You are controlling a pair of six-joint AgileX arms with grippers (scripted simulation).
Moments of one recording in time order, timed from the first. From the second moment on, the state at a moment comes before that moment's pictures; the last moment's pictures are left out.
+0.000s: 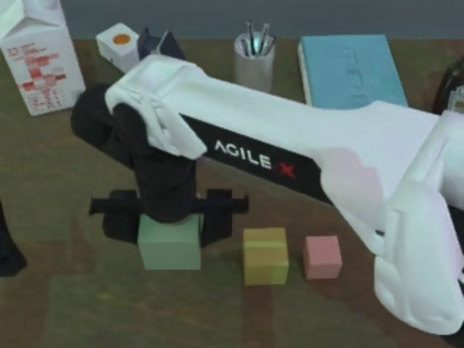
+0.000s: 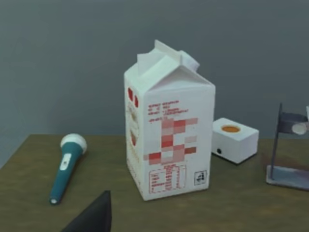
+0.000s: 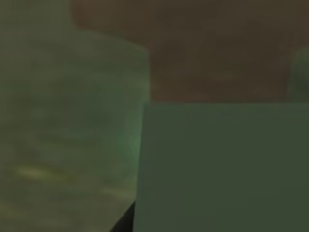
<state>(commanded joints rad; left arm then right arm) 0.02 0.00 0.00 0.00 0.00 0.00 0.94 2.52 2.29 -1.34 0.01 0.96</state>
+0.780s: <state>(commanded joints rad) 0.02 0.00 0.00 0.00 0.00 0.00 0.95 2.54 2.14 -1.16 0.01 0.96</state>
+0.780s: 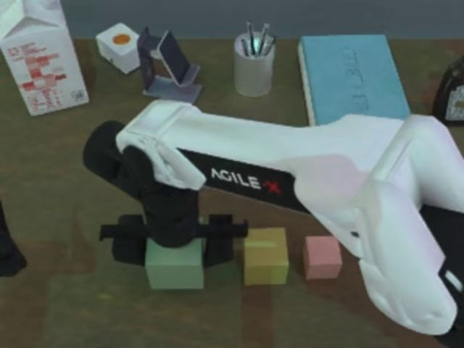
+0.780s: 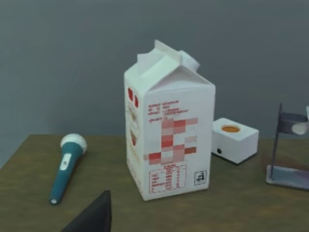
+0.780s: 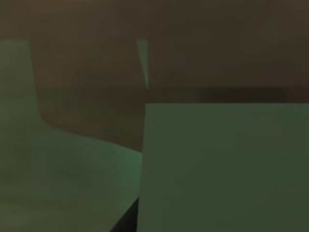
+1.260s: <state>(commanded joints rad) 0.02 0.00 0.00 0.00 0.00 0.00 0.95 2.54 2.14 -1.16 0.01 0.96</state>
